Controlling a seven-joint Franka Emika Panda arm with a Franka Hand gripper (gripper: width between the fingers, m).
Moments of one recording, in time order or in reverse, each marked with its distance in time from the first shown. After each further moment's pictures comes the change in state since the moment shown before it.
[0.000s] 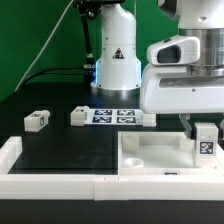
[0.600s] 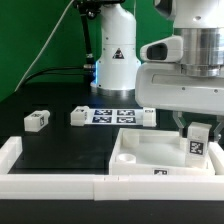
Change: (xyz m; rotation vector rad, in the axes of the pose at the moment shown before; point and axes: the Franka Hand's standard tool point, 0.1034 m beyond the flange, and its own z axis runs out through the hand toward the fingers) arm 0.003 0.011 -0.001 -0.019 0.010 0.299
